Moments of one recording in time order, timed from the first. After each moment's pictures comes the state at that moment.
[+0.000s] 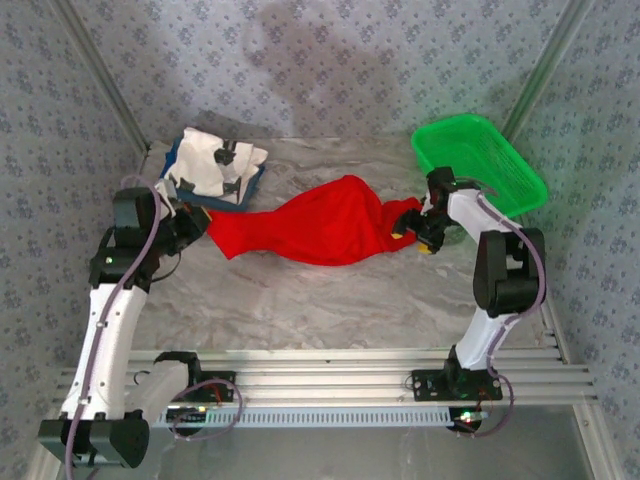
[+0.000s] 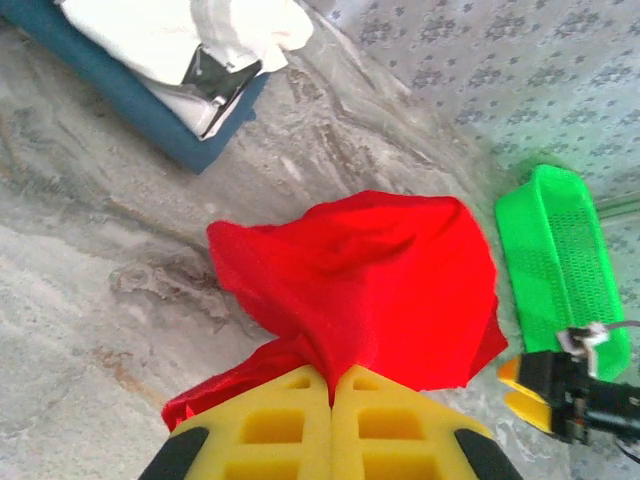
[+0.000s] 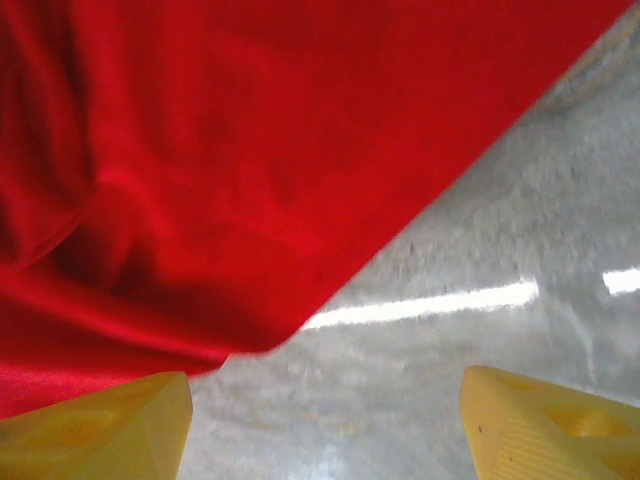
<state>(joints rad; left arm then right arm) -0.05 0.93 1.08 -0.76 0.32 -0.66 0.08 1.81 1.27 -0.86 -0.31 0.46</state>
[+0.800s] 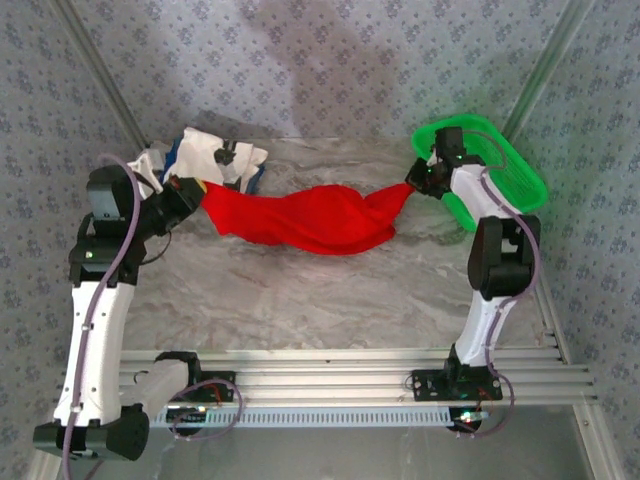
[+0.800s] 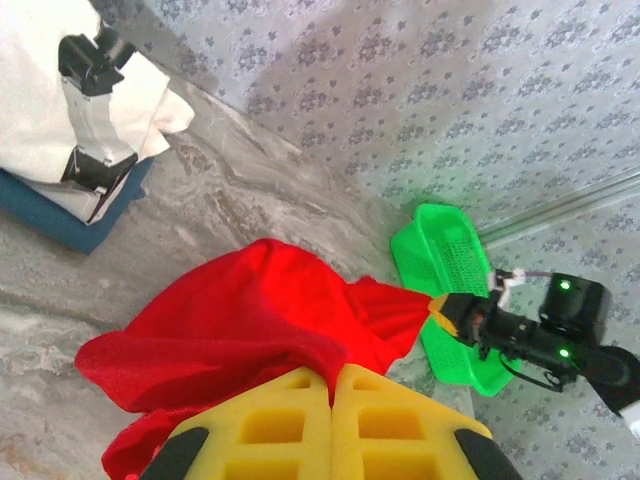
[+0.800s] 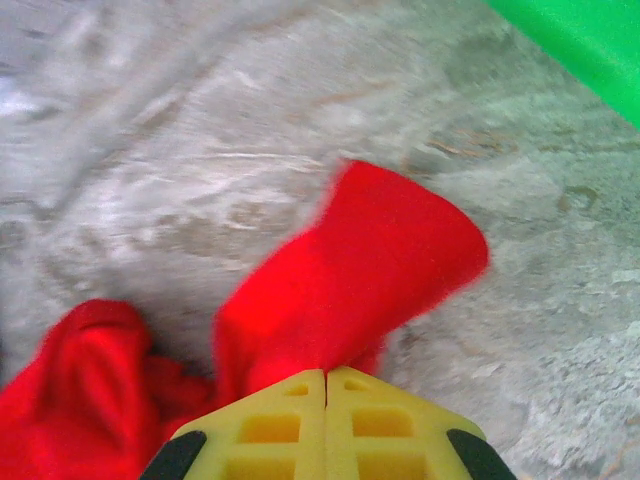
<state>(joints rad) -0.05 0.97 1.32 -0.75 0.40 -0.70 0.04 1.91 1.60 -0.63 -0.26 0.54</state>
